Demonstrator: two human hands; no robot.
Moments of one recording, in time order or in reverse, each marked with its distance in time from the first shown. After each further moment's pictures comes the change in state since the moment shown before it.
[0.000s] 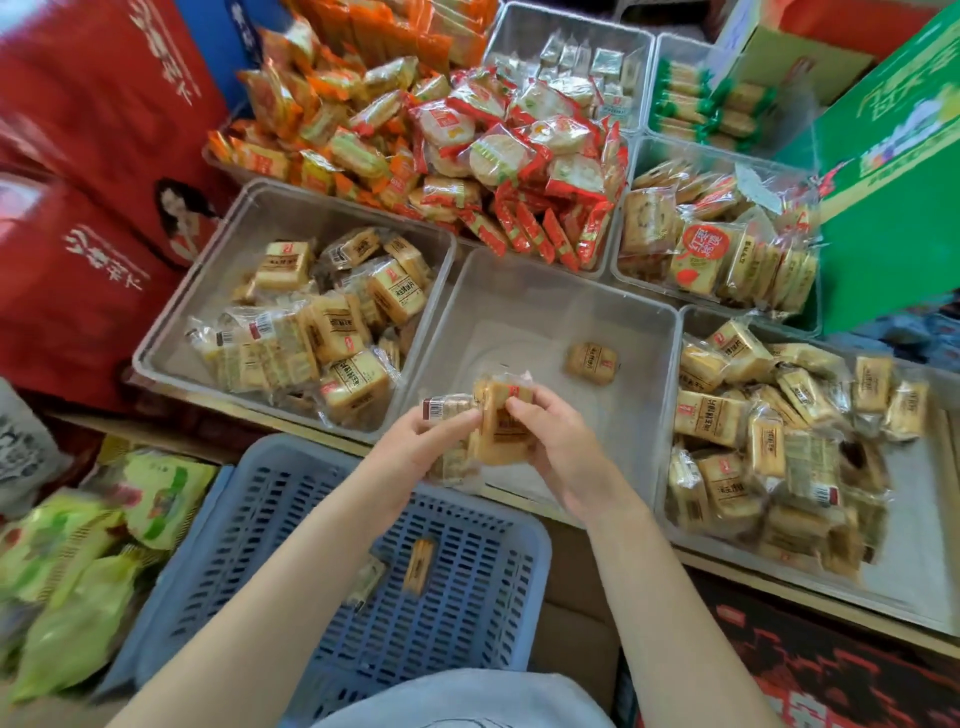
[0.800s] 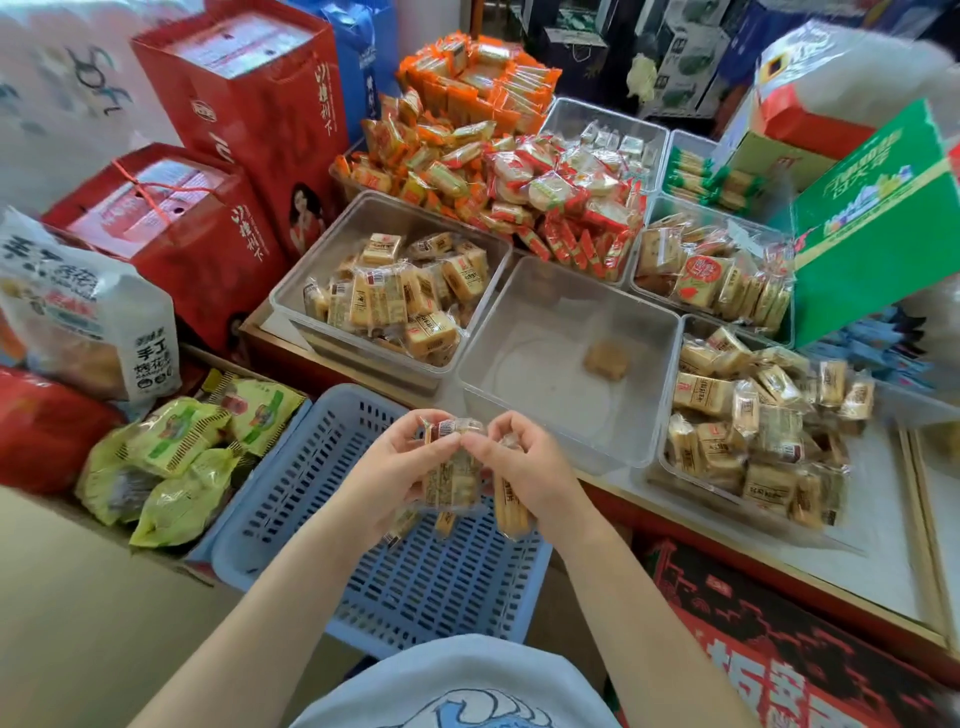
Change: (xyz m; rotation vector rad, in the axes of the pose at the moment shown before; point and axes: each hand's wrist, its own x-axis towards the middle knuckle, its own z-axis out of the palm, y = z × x) left_hand -0.166 -0.067 -0.017 -0.184 0.118 0.166; right_hand -0.138 0.045 0.092 -0.284 -0.066 -0.101
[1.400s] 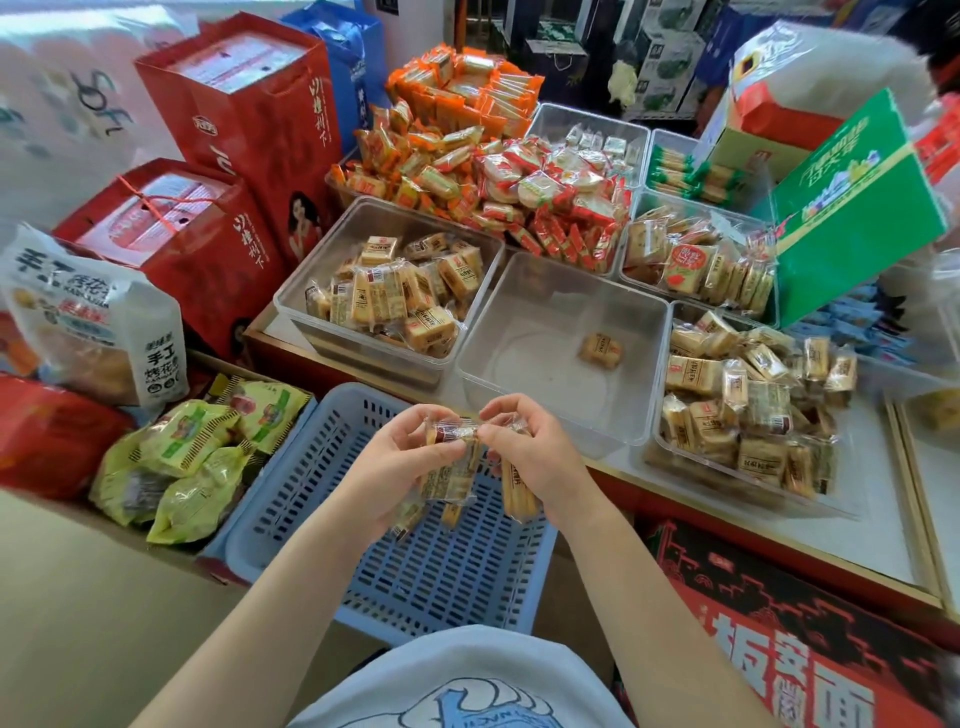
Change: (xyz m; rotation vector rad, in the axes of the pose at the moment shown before) left_hand -0.024 -0.002 0.000 0.024 -0.036 0.060; right_hand -0.023 -0.003 0.006 -0.069 0.078 -0.043
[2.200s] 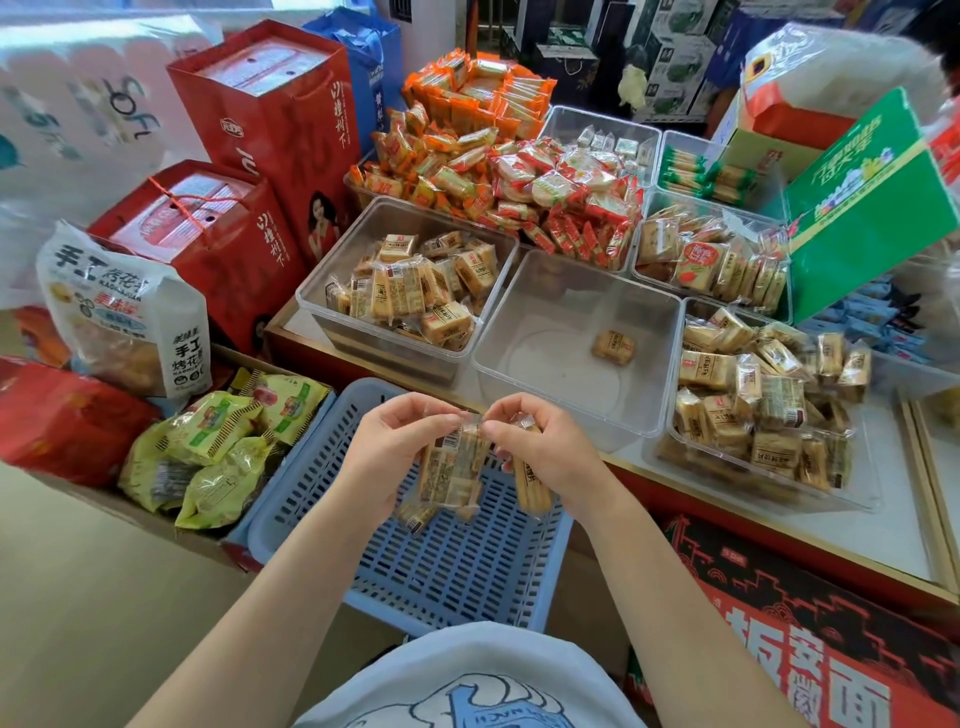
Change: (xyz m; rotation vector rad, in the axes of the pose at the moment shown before) left_hand -0.014 0.005 -0.011 0.031 0.158 0.153; right_hand -0.010 -0.003 0.007 -0.131 -0.036 -0.038
